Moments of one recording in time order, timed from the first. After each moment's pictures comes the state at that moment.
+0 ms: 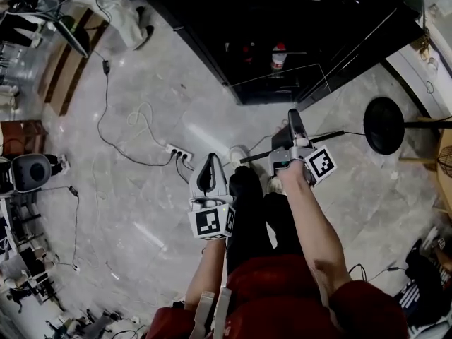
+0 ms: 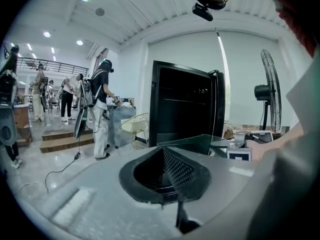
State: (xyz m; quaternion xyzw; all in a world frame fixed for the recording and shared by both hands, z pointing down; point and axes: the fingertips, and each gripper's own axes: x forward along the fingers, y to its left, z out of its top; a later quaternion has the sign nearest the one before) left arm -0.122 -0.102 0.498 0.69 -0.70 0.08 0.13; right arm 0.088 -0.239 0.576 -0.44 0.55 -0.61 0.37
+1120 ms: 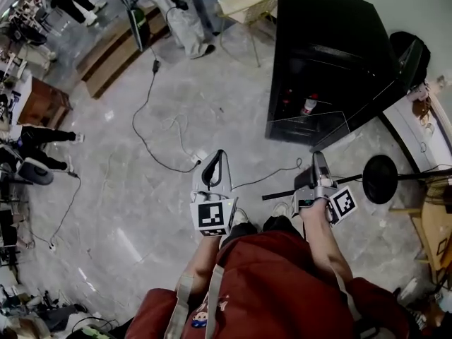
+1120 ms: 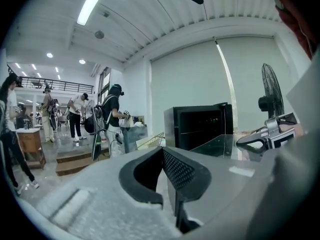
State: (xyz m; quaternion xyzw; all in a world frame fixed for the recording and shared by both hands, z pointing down) left arm -0.229 -0.031 0.301 0.67 -0.74 0.08 0.05; right arm 0.038 -0.127 0.375 -0.41 0.57 -0.63 0.33
